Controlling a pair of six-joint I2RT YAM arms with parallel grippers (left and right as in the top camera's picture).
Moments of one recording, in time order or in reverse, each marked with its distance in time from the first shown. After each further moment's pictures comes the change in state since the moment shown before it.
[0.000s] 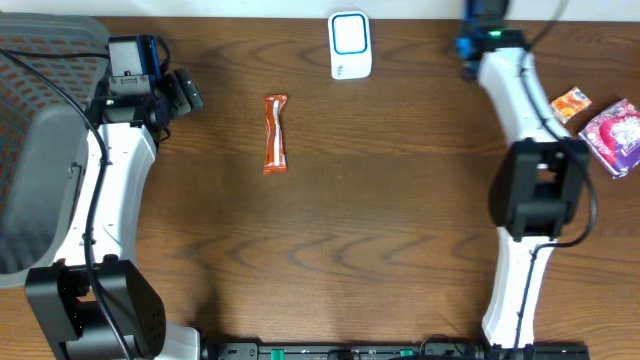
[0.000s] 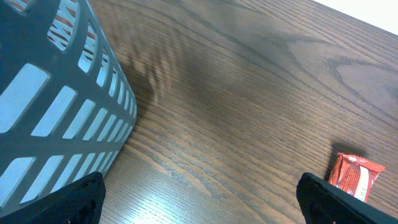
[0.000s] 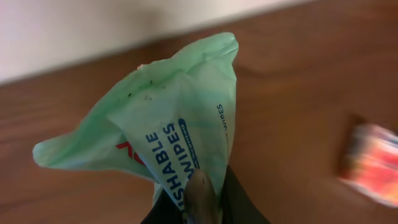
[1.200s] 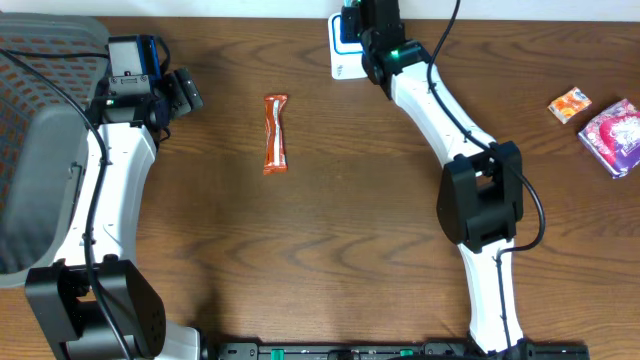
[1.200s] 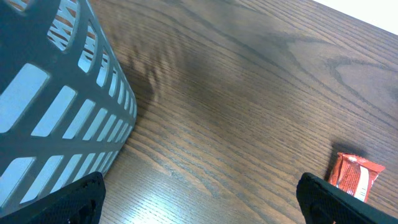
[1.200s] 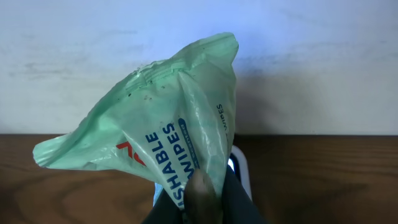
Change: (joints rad) left arm 0.000 0.000 0.000 0.000 0.000 0.000; right arm 0.354 0.016 0.003 0.452 -0.243 0.003
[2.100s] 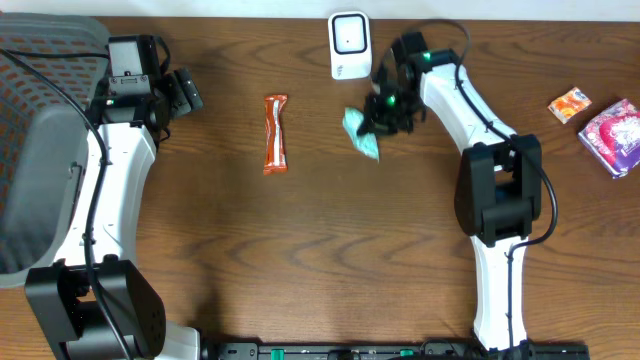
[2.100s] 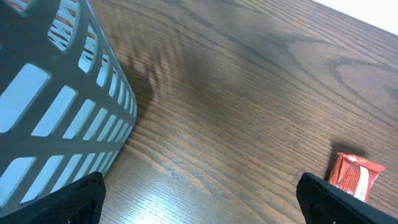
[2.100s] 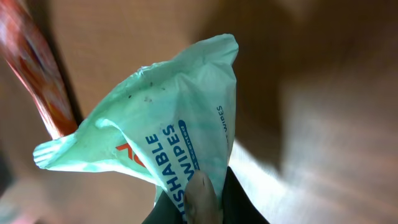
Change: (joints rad) left arm 0.000 0.000 0.000 0.000 0.000 0.000; right arm -0.108 -0.002 -0.072 -0.845 -0.637 0.024
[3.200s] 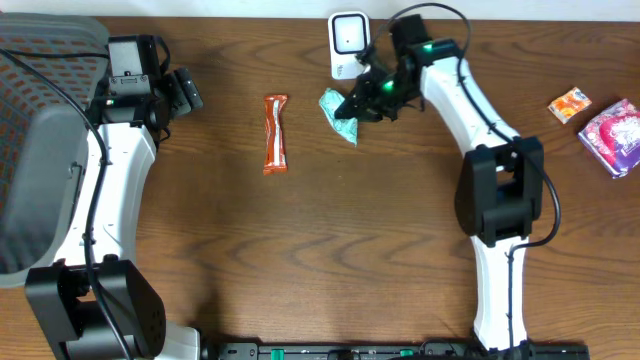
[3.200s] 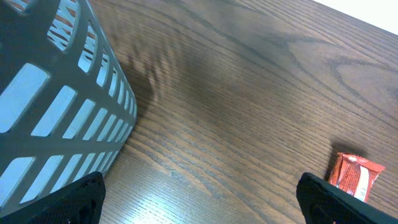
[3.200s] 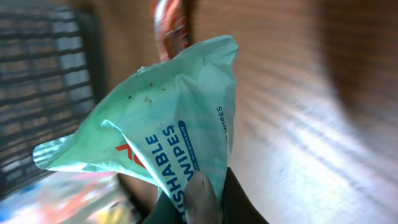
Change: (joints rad) left arm 0.000 0.000 0.000 0.000 0.000 0.000; right arm -0.022 -0.001 0.020 0.001 -0.442 -0.031
